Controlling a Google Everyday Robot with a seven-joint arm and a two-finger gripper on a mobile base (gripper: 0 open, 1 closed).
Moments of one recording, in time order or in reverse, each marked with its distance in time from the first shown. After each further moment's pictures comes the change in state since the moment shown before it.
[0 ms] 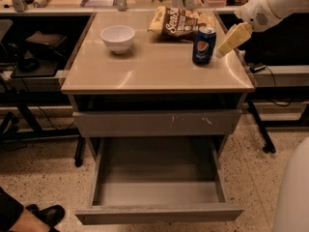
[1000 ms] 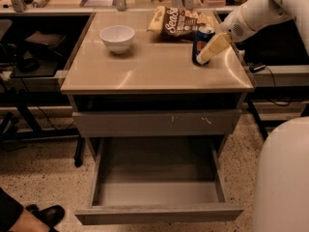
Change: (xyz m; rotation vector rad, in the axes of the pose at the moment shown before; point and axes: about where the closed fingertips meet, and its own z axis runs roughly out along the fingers) arm 0.001 0.000 0.066 -0.058 -0.002 0.092
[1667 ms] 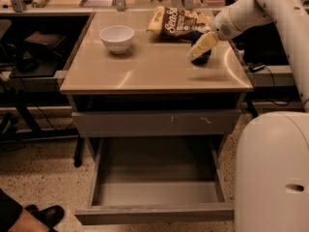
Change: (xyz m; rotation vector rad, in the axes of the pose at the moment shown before) arm -0.020 -0.015 0.036 -0.011 -0.054 -0.009
